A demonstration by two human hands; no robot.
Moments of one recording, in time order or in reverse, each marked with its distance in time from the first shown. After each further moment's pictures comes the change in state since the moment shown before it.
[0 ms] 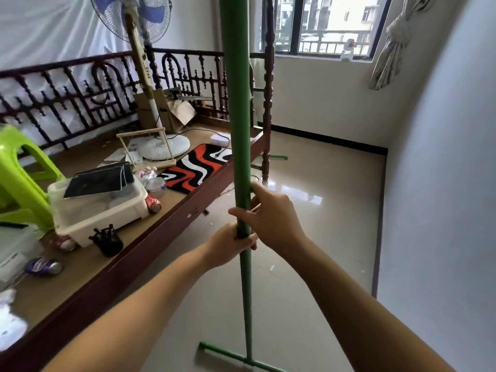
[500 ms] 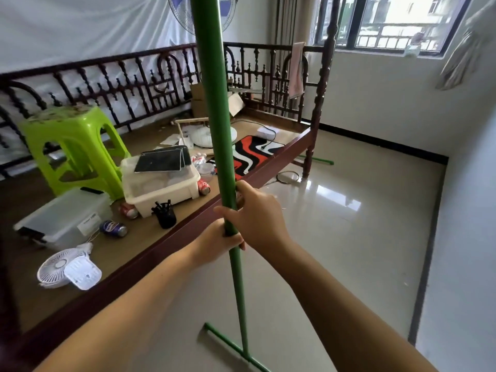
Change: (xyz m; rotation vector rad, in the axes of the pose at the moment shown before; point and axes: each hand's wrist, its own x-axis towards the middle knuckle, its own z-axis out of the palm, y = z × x) left_hand -0.127 -0.037 -0.081 0.056 0.249 -0.134; right_hand -0.020 -0.101 0.108 0.023 -0.086 -0.110
